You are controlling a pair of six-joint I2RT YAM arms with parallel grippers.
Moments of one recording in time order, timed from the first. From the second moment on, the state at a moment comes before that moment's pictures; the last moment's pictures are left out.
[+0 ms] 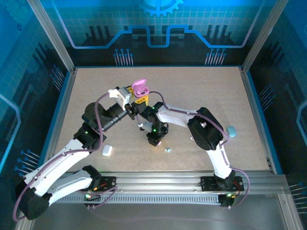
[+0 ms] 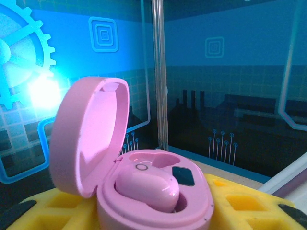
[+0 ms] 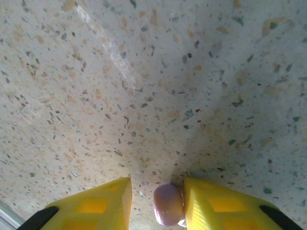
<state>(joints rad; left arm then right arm) -0.60 0.92 0.81 0.30 0.20 0.01 0.85 2.13 1.58 -1.10 -0.20 -0.12</state>
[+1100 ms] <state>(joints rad) -0.60 0.93 0.81 0.30 0.20 0.01 0.81 2.05 1.50 -1.07 -0.16 -0.01</state>
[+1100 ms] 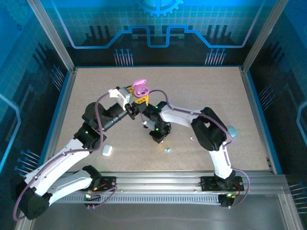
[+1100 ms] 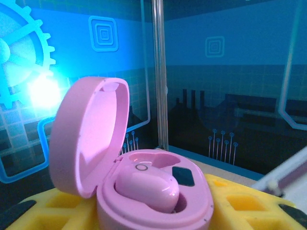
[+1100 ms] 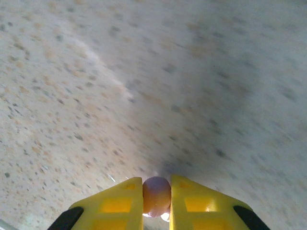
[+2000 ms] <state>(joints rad) -0.60 1.42 0.68 0.79 0.39 -0.10 0.24 1.36 1.38 -0.82 -0.92 0.33</state>
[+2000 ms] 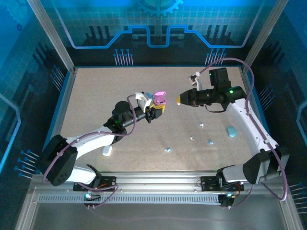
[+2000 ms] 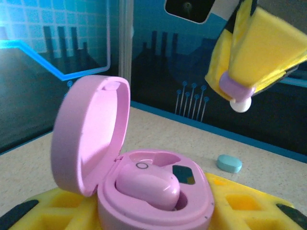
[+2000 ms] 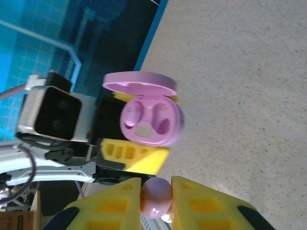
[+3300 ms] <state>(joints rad) -0.60 1.48 0.68 0.96 0.55 -0.20 0.37 1.46 1.47 -0.83 -0.87 0.27</state>
